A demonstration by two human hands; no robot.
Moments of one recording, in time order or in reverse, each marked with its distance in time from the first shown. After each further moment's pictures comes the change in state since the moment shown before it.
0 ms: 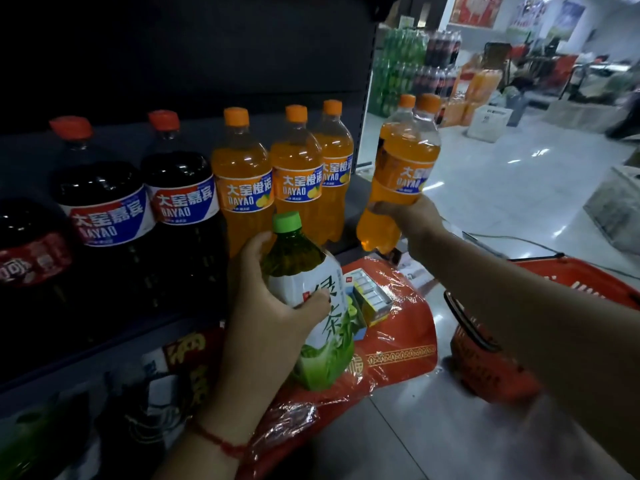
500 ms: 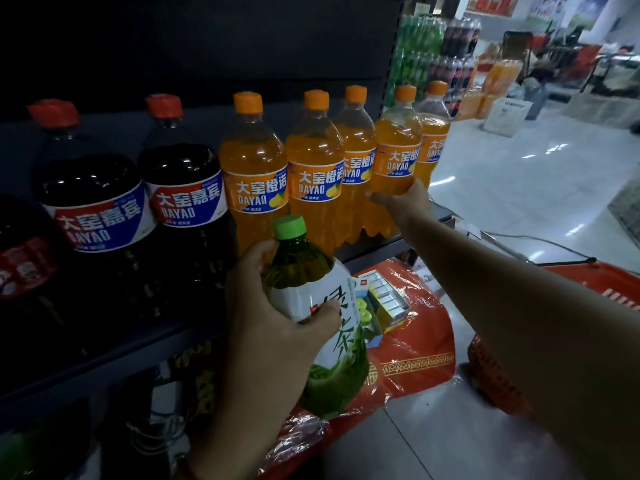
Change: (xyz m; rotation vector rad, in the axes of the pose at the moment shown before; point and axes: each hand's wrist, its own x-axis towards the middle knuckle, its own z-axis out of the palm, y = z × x) left_hand 0.011 -0.015 -0.004 0.007 0.037 -0.066; right_hand 0.082 0.030 0.053 -0.121 0.065 -0.029
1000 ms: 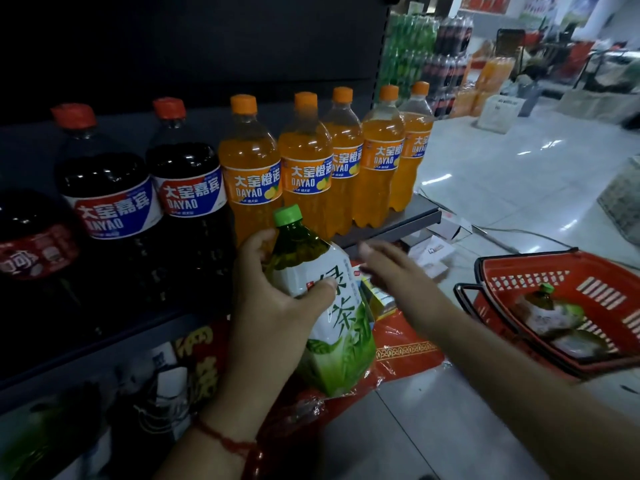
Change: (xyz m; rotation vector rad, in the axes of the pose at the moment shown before) left_hand -0.007 0.009 0.002 -0.084 -0.008 -0.040; right_hand -0.175 0.009 -0.053 -0.023 -0.477 -0.012
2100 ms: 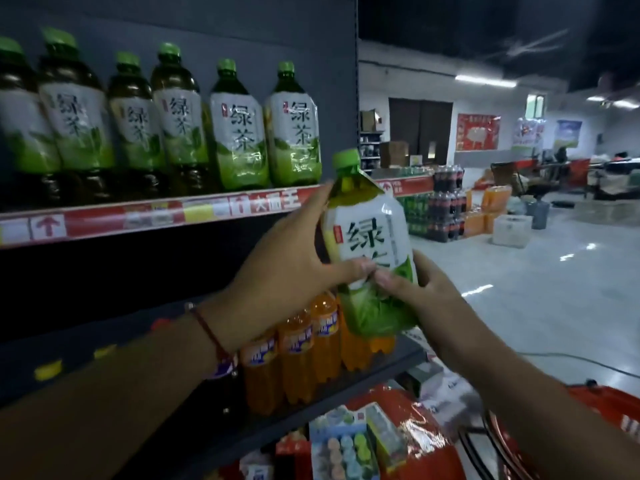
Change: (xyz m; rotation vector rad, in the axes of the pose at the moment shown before) left_hand 0.040 0.296 0.024 0.526 -0.280 0.656; right_hand -0.092 -0.211 -0.128 0.356 0.004 -0.453
